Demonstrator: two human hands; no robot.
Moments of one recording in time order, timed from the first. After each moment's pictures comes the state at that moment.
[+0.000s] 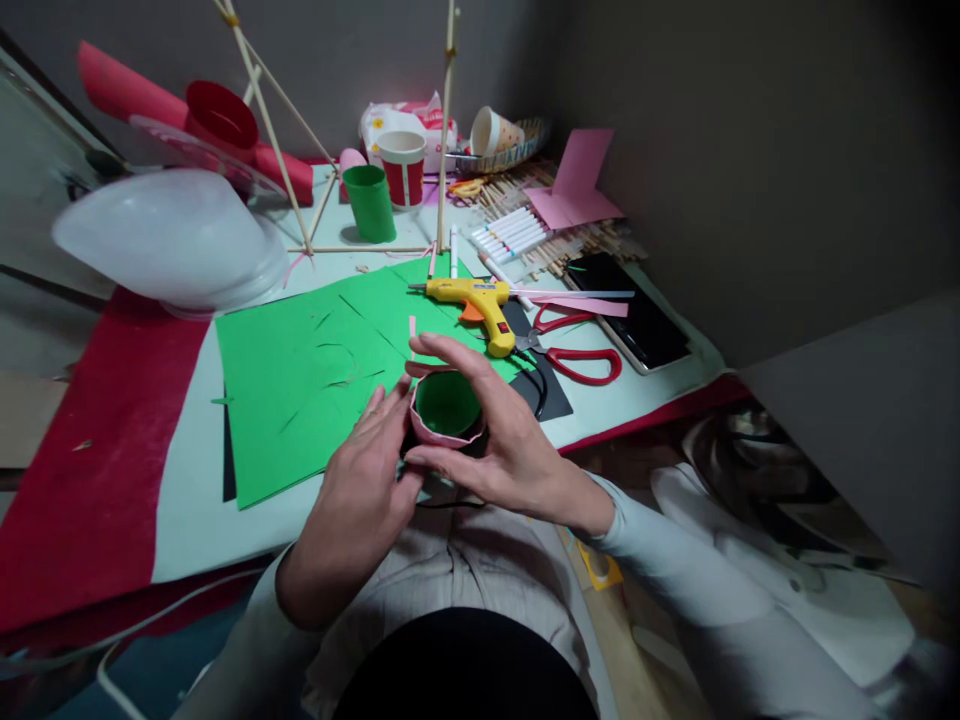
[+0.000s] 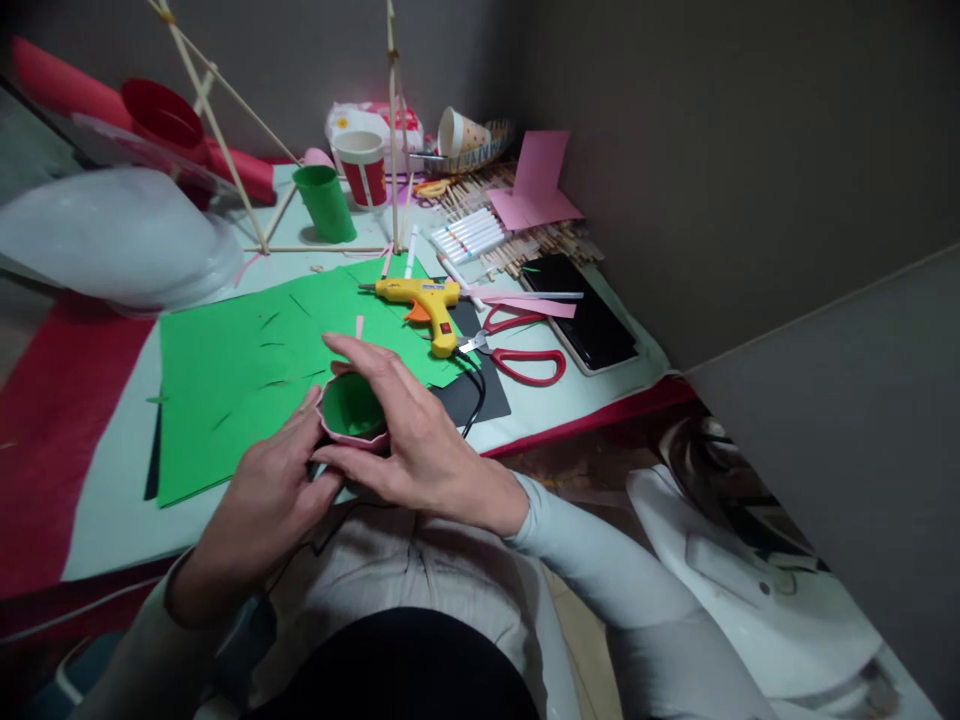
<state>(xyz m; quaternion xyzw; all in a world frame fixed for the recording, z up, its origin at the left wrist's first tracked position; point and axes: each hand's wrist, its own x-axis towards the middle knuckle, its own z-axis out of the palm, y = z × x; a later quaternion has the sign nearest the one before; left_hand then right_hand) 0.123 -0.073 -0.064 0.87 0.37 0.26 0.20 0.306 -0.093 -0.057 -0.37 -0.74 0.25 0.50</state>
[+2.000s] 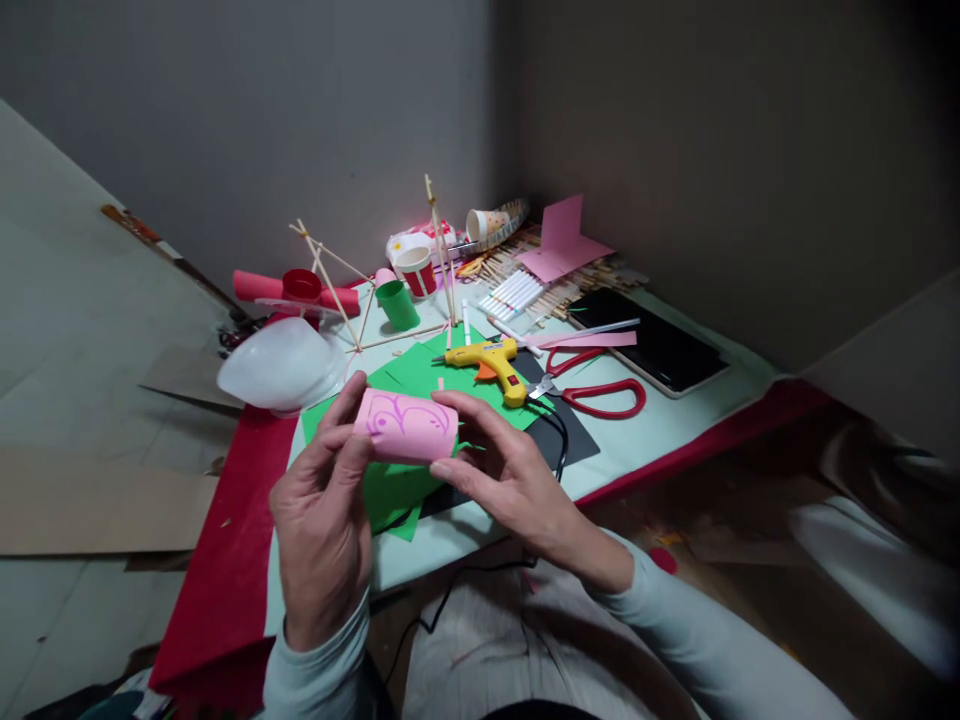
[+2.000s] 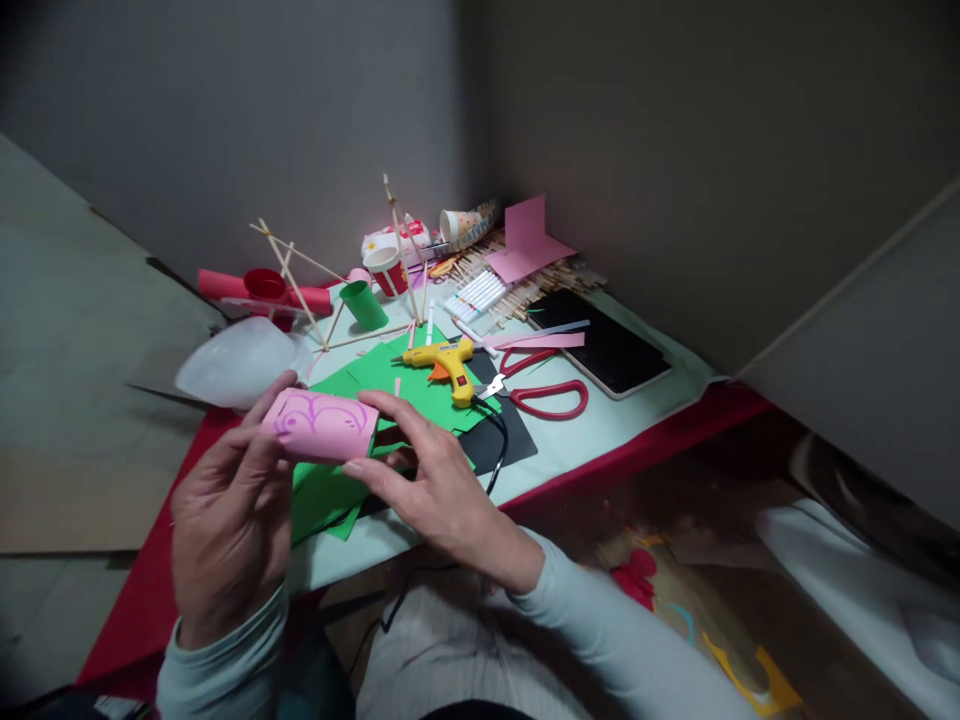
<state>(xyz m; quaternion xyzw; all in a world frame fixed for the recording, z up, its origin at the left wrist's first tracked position) 0.123 -0.058 -0.004 0.60 0.40 0.56 0.41 0.285 -0.089 -0.051 -0.38 -0.55 0.41 0.62</state>
